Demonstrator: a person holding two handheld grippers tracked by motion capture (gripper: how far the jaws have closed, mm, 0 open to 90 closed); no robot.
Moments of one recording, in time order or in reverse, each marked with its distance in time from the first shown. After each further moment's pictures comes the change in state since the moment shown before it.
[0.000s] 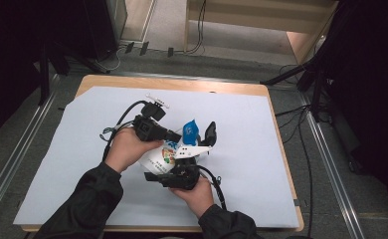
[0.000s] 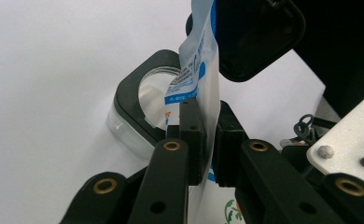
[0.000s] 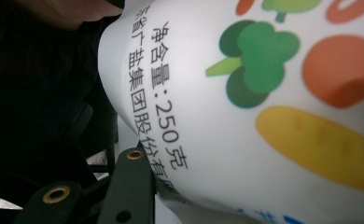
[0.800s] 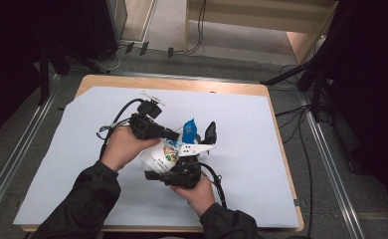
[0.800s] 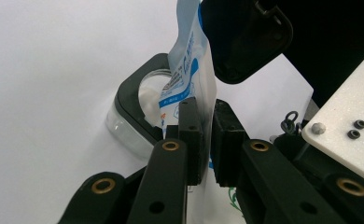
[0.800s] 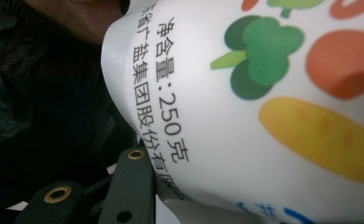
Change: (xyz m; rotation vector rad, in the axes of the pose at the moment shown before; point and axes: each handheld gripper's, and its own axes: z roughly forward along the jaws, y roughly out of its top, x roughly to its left) left arm 0.003 0.000 -0.009 -0.019 -0.016 -0.003; right arm -0.004 0.003 -0.005 -0.051 0.084 0.025
